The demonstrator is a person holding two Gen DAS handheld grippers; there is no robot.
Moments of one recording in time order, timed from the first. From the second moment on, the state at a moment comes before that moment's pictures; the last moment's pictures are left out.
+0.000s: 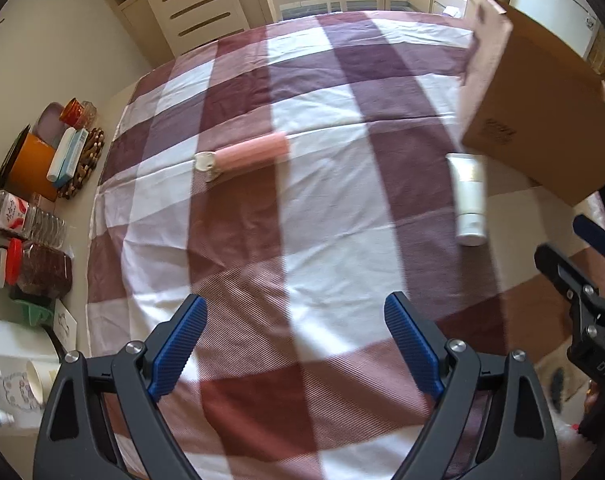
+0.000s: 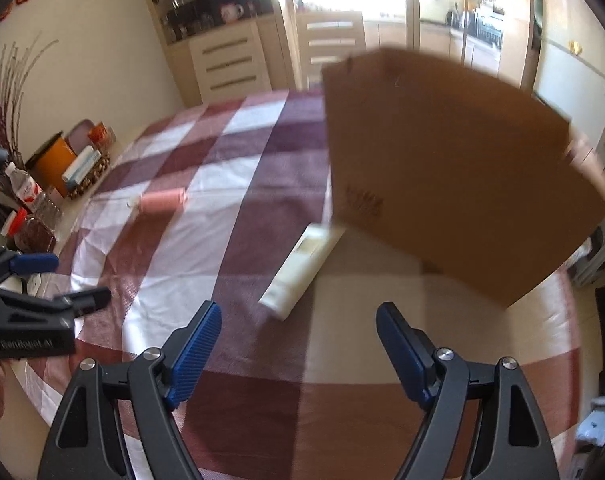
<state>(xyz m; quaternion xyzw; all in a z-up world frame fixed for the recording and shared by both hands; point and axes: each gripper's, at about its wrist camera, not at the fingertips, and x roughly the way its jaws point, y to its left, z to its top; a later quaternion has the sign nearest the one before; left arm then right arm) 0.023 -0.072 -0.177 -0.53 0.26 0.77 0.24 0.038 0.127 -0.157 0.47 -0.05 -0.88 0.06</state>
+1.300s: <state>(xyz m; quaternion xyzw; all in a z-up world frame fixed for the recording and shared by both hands) -0.137 -0.021 -0.263 -0.49 0.34 0.60 0.53 -0.058 0.077 -0.239 0.53 -0.03 -0.85 -0.06</state>
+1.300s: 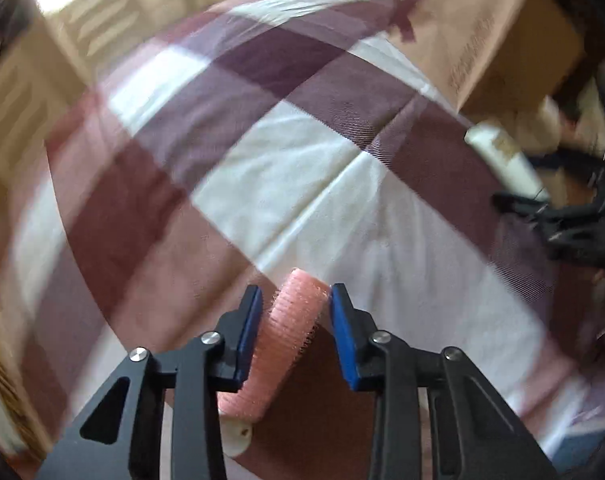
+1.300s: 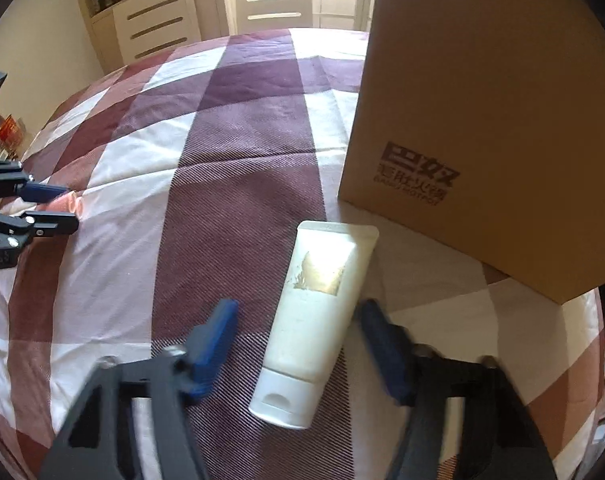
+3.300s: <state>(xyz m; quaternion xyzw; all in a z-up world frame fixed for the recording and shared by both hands) 0.073 0.047 -0.031 -0.43 0.20 0.78 0.40 0.074 0.189 0.010 0.37 -0.04 -0.93 0.05</state>
